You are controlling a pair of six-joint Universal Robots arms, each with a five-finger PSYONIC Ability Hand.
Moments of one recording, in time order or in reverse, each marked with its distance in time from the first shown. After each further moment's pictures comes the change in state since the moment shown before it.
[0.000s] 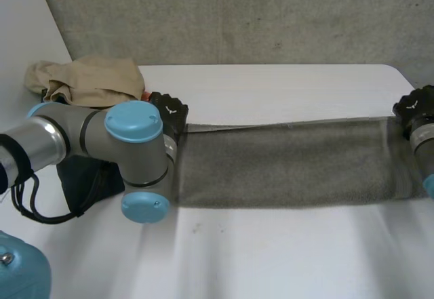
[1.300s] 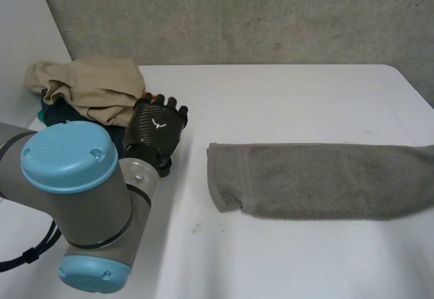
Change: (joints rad) left arm -0.057 0.470 -0.517 0.039 0.032 -0.104; right arm -0.348 -0.303 0.280 0.113 -0.128 0.049; left_hand -0.701 -0.716 -0.729 -0.739 -0.714; right_hand 0.524 0.572 0.567 0.572 0.517
